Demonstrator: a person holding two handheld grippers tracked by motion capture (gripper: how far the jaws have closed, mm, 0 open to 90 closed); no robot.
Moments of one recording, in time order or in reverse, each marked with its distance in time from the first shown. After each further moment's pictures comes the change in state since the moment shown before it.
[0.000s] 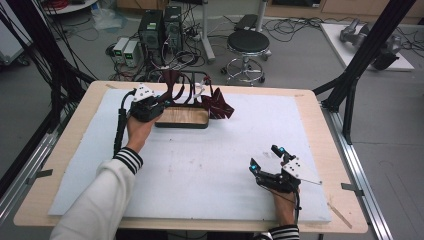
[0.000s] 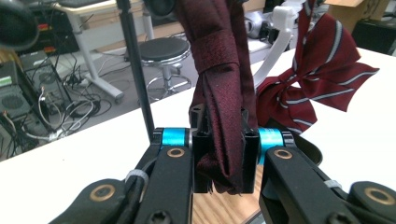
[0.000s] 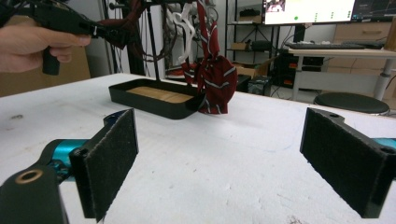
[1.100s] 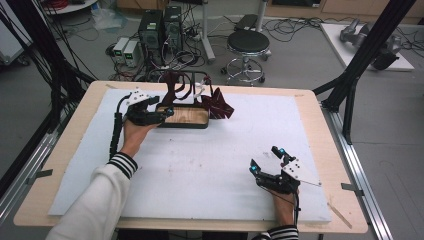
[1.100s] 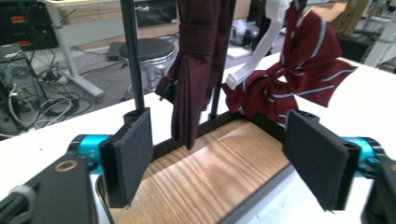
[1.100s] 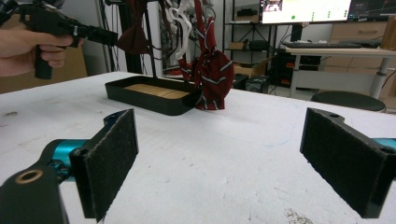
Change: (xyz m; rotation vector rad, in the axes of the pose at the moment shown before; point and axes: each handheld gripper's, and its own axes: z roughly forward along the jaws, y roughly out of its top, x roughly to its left) left arm 0.009 -0.017 -0.009 -0.028 -0.077 -0.047; right arm -0.001 -0.006 -0.001 -0.004 -0.011 0.003
